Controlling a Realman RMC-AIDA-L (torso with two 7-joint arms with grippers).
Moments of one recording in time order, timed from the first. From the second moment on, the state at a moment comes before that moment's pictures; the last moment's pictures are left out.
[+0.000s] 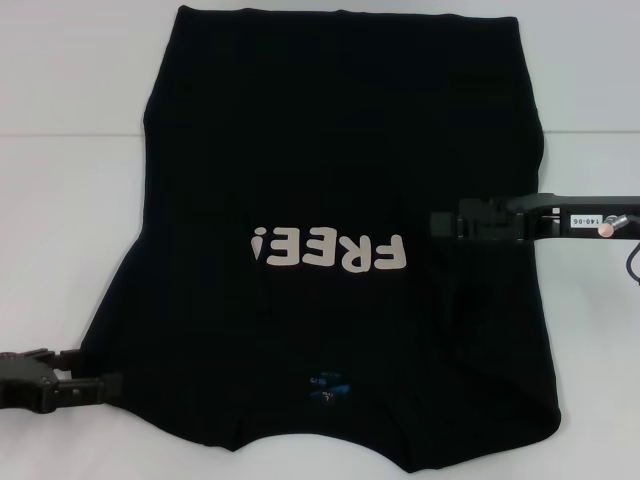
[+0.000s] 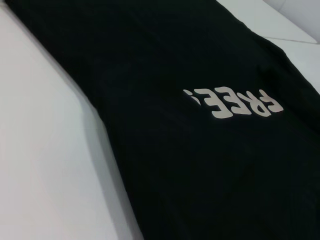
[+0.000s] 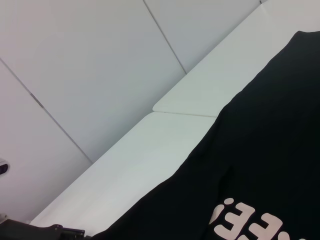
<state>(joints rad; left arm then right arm) -0.37 -2.00 0.50 0.69 2.28 1.46 -1.64 0.71 1.99 -0.69 -0.58 -2.04 -1.45 1.86</state>
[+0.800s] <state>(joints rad) -0.38 -2.00 0.50 0.70 2.28 1.43 -1.66 0.70 1.99 -0.69 -0.58 -2.04 -1.45 1.86</state>
